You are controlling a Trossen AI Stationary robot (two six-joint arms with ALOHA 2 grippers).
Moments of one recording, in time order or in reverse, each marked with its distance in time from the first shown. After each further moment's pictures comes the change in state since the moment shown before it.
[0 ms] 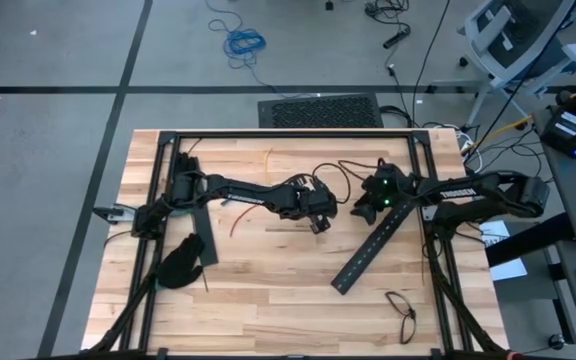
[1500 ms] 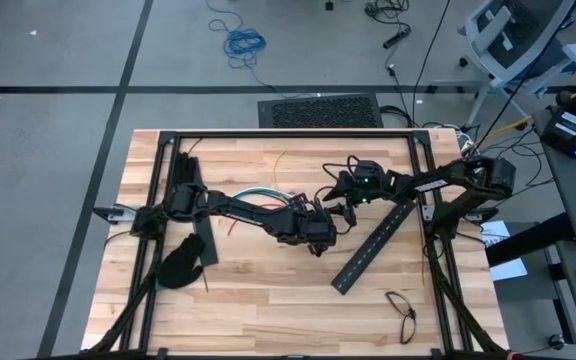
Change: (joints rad) left arm -0.133 0.019 -0.011 -0.012 -0.129 -0.016; right arm 0.136 0.296 0.200 0.371 -0.056 -0.287
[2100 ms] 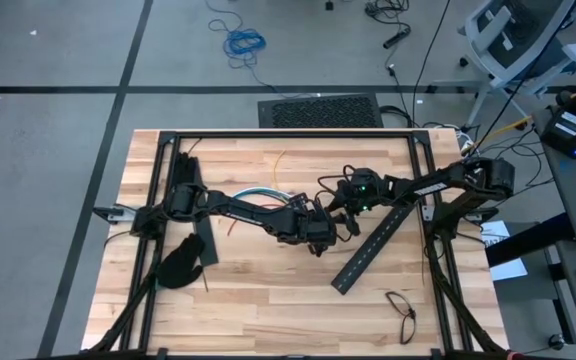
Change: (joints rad) left arm 0.004 -0.001 0.000 0.003 0.000 0.019; right arm 0.076 0.000 -0.001 -0.086 0.000 -0.041
